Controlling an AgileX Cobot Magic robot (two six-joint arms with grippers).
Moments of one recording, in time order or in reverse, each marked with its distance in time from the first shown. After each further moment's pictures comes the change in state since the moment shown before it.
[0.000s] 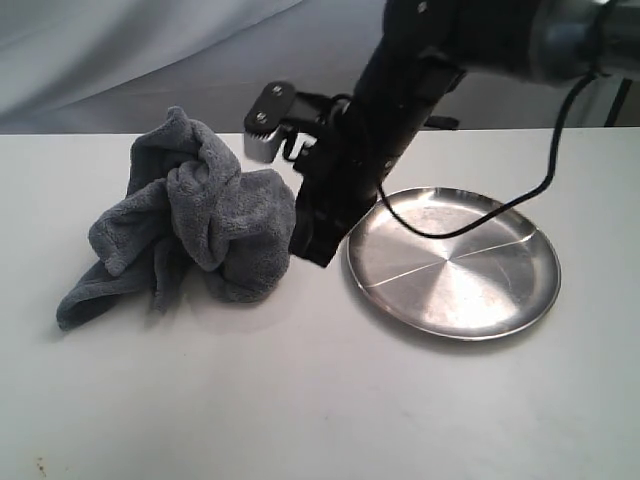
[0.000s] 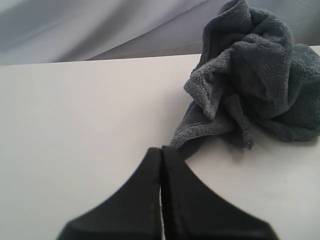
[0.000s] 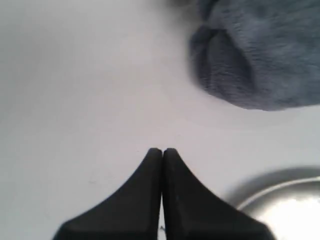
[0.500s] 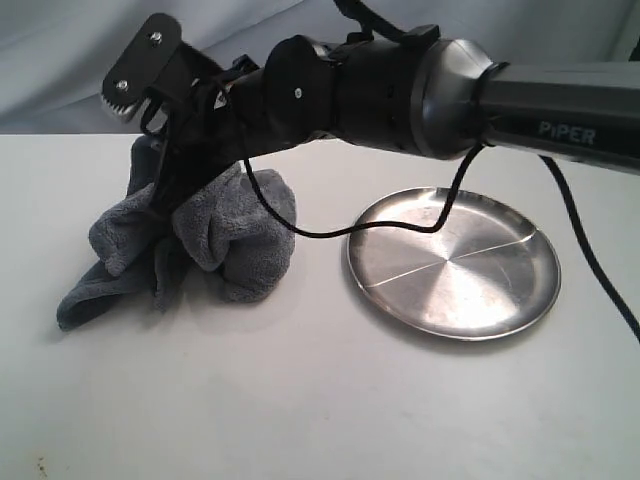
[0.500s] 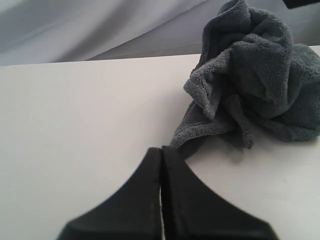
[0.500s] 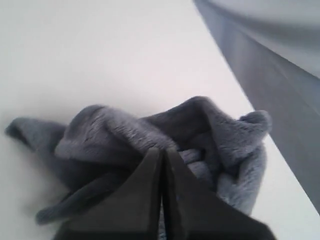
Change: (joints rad) left arm 0.000 0.000 0.000 0.000 0.000 0.000; right arm 0.217 0.060 0.000 -0.036 -0.826 0.091
